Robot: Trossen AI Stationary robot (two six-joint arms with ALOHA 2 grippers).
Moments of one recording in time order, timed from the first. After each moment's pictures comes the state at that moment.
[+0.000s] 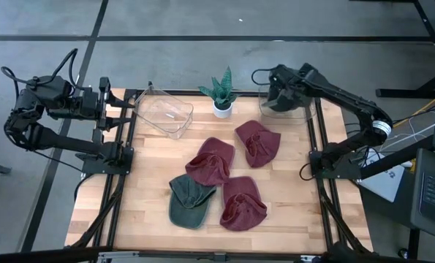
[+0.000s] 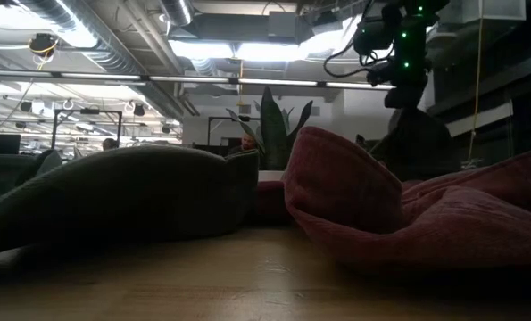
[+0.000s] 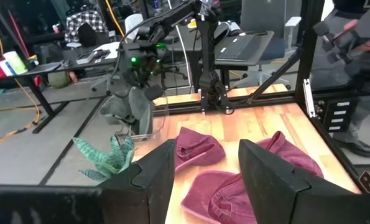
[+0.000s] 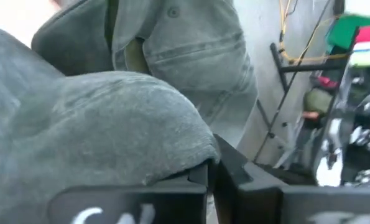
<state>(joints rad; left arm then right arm) 0.06 0.72 1.49 -1.00 -0.04 0.13 -0.71 1.42 1.29 -1.10 0.77 -0.18</state>
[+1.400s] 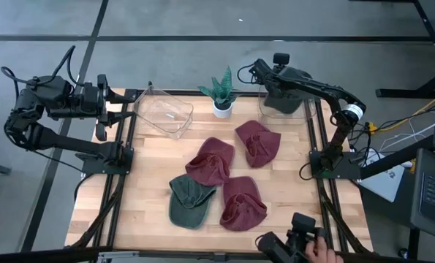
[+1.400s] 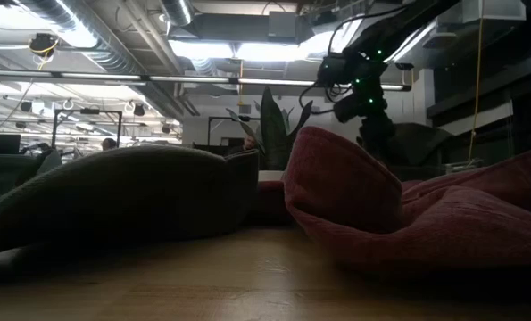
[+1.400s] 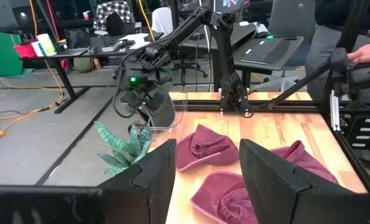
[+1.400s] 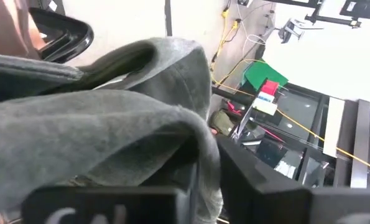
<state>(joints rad) 0.06 0.72 1.49 -1.00 -0.15 0.05 -0.73 1.75 1.41 -0.76 1.03 -0.75</state>
